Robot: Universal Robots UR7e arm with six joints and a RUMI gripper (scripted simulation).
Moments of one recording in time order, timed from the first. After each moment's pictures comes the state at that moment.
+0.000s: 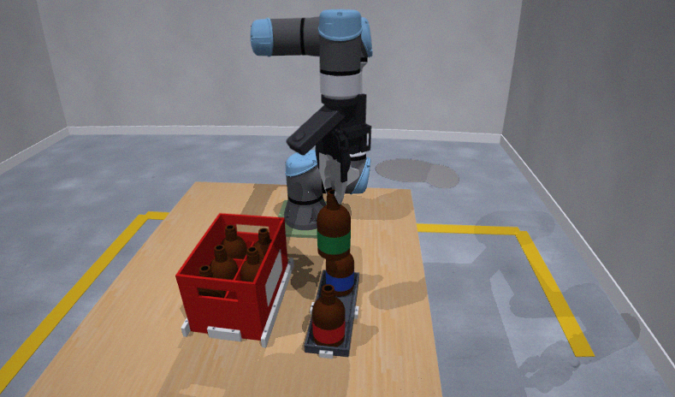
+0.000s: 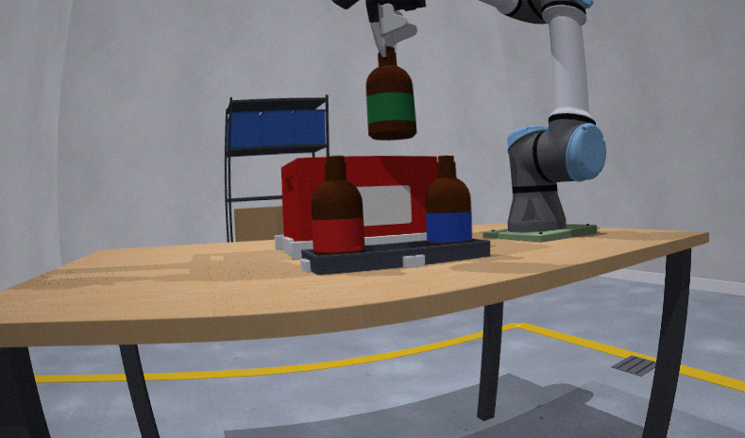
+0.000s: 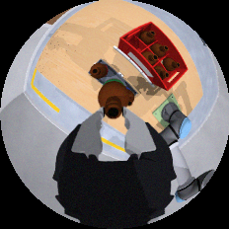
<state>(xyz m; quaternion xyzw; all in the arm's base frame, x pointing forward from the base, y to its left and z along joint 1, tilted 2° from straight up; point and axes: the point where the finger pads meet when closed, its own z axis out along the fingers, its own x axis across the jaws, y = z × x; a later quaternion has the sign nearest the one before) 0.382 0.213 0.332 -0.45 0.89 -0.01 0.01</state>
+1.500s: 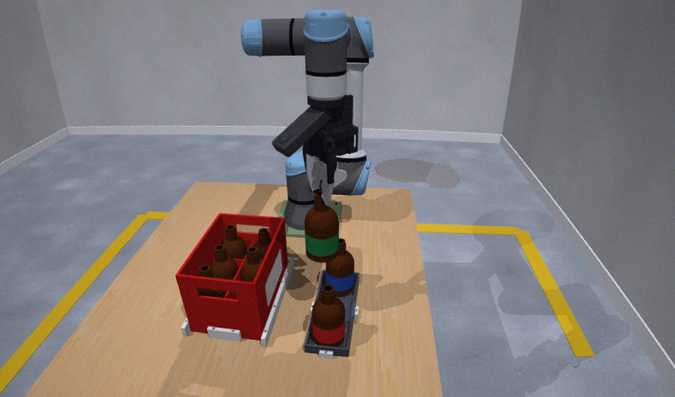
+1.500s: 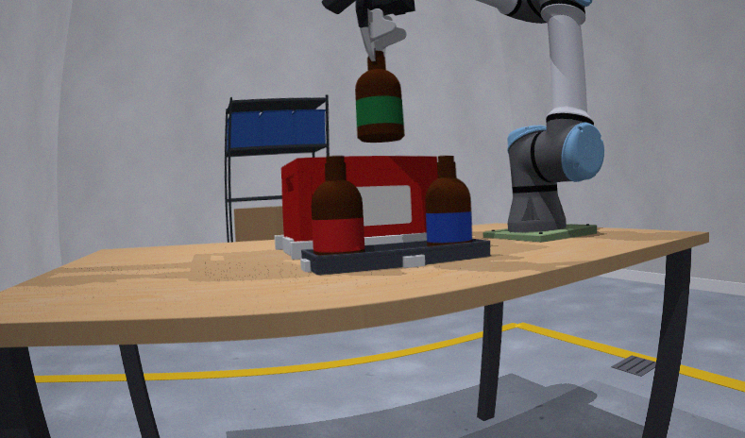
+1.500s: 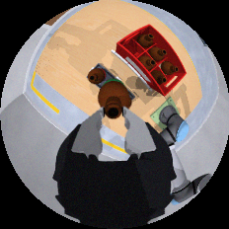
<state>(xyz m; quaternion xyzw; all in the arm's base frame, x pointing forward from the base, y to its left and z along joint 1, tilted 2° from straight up) 0.395 0.189 0.332 -0.45 0.89 -0.01 0.01</state>
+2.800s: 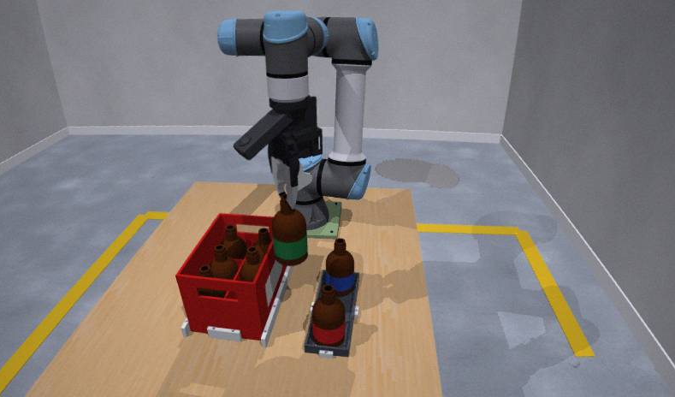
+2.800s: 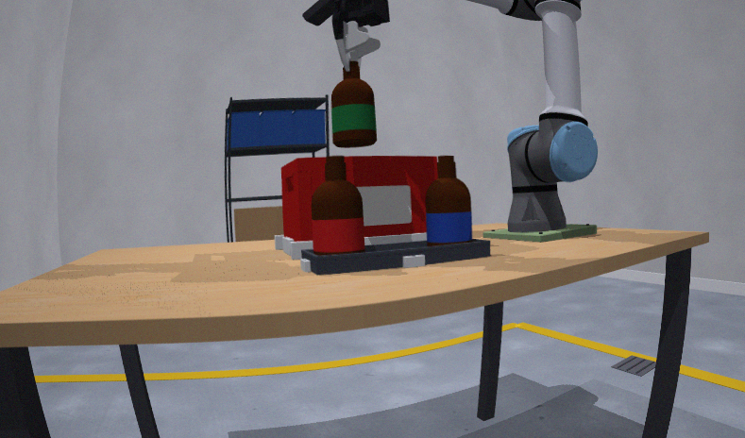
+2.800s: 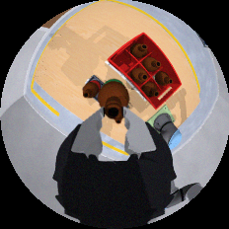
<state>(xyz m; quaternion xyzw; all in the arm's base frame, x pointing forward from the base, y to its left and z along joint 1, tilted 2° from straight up) 0.427 0.126 0.334 -0.45 0.89 -0.01 0.01</state>
